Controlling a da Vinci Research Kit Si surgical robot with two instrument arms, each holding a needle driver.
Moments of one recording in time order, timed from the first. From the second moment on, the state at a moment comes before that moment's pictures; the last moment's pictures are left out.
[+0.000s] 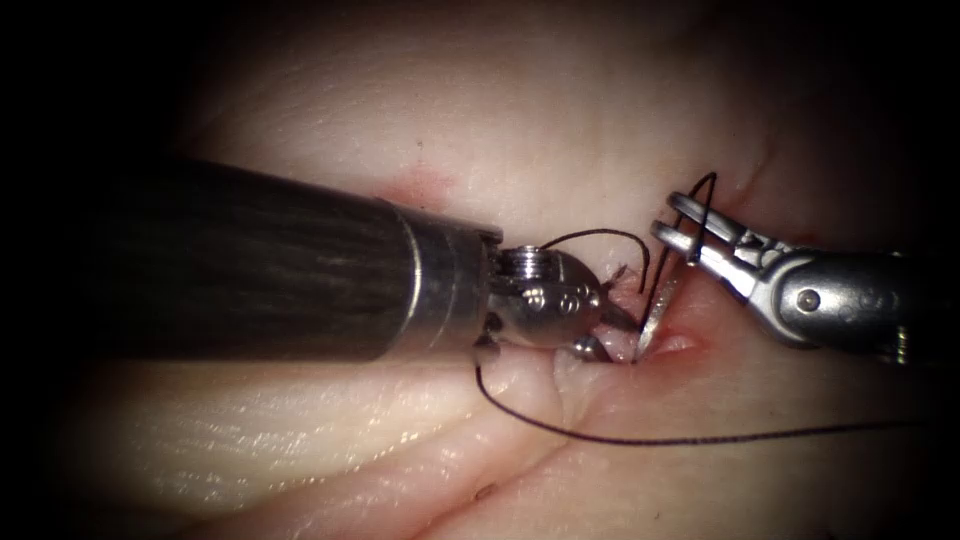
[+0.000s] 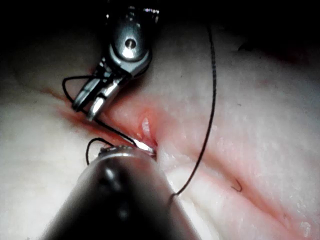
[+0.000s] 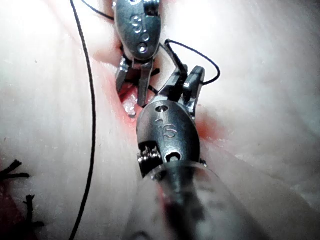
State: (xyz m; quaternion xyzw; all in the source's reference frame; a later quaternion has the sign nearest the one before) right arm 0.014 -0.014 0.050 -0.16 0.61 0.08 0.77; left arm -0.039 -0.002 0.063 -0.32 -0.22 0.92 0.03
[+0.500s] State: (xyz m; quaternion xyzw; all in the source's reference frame) right arm 0.014 -0.012 0.052 -0.10 0.60 0.08 0.79; left arm -0.041 -0.004 0.056 -0.30 -0.12 0.94 0.08
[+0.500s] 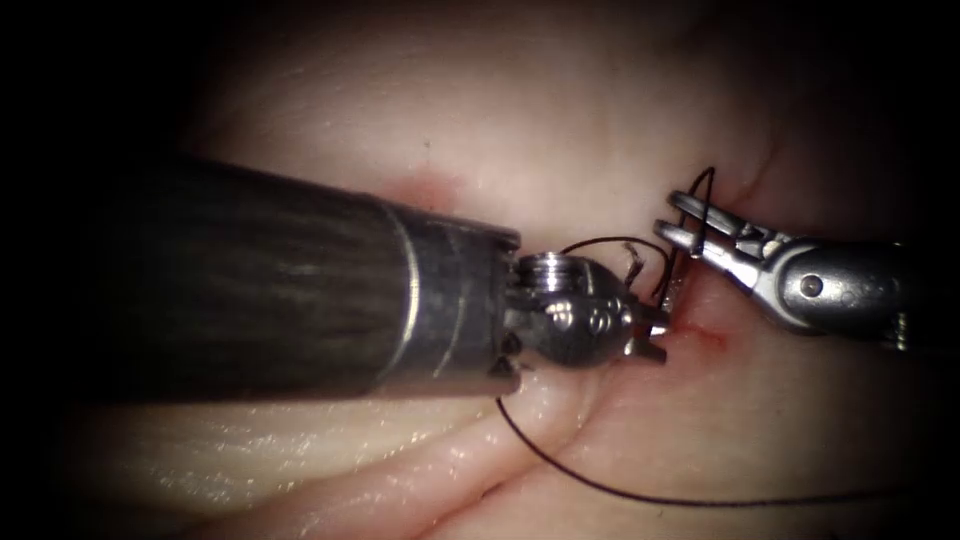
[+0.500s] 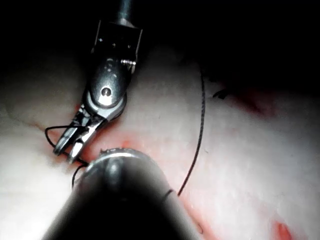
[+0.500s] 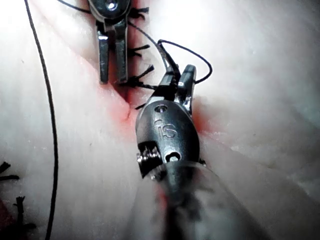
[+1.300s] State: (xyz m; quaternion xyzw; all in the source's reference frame) right arm 0.015 -0.012 0.052 -0.01 0.57 0.15 0.80; left arm -0.039 -0.009 0.059 -0.30 -0.13 0.94 0.06
